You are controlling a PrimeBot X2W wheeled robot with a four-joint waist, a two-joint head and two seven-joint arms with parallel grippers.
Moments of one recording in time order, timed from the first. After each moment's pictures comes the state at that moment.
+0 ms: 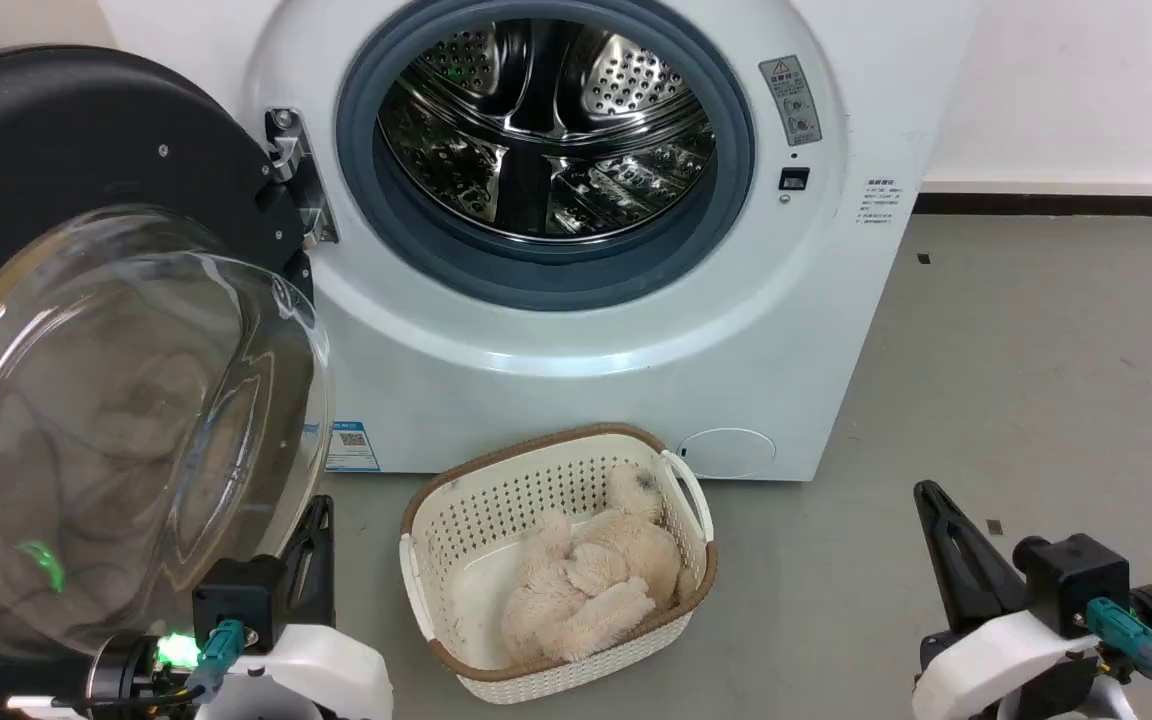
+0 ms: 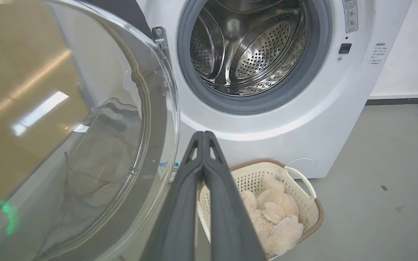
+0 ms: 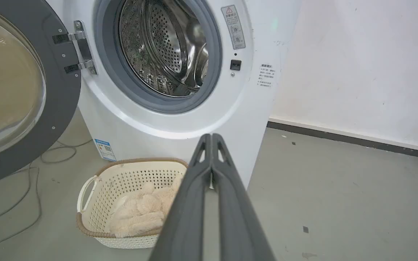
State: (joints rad) left arm 0.01 0.05 0.00 0.00 0.00 0.00 0.00; right arm -0.01 -0.05 0.00 0.00 0.01 0.13 0.00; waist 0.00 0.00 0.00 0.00
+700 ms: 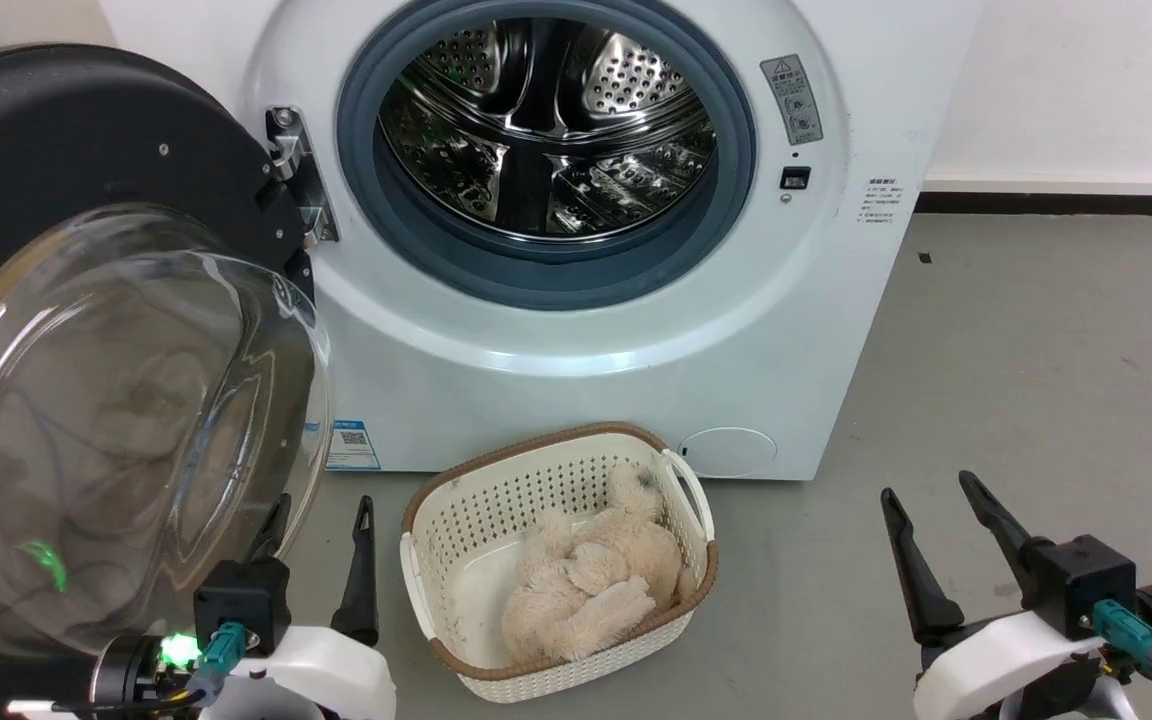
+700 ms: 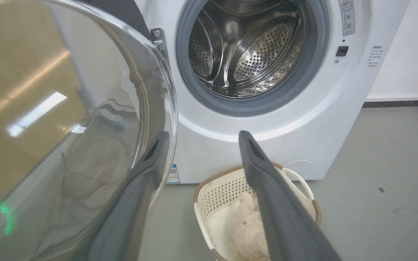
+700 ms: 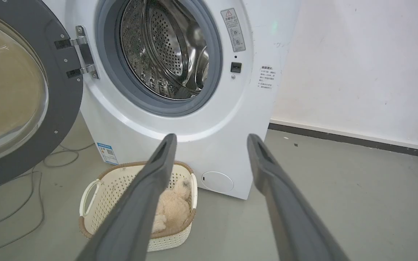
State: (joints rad) left arm 0.01 0.05 -0.01 0.01 -0.01 0.00 -0.01; right arm -0.01 -0.05 0.00 0.01 0.02 0.13 -0.01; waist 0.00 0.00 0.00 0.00
